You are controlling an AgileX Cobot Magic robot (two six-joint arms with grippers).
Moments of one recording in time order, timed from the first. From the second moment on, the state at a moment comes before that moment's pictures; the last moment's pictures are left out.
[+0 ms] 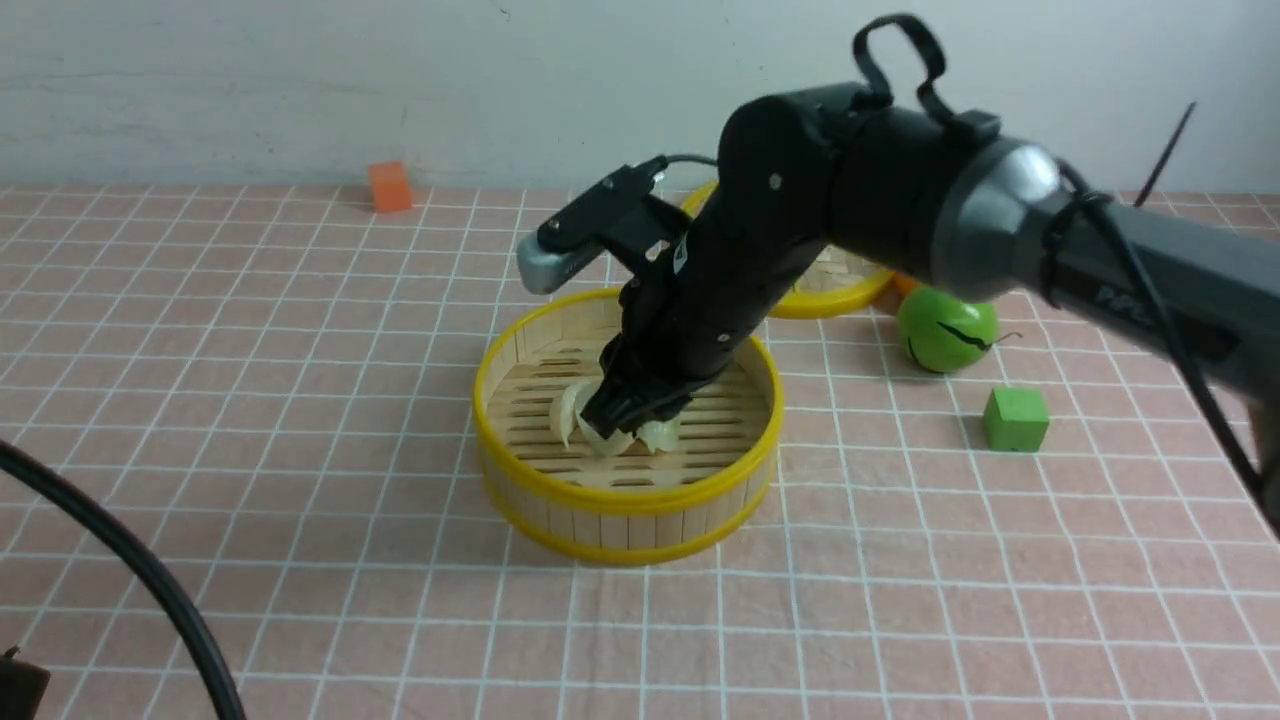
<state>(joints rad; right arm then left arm) 0.60 2.12 -1.87 0.18 0.89 -0.35 -0.48 0.70 -0.93 0.02 1.21 -0.18</state>
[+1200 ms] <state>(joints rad) 0.60 1.75 -1.77 0.21 1.24 -0.23 -0.48 0.14 -0.58 0.03 0.81 -0.31</state>
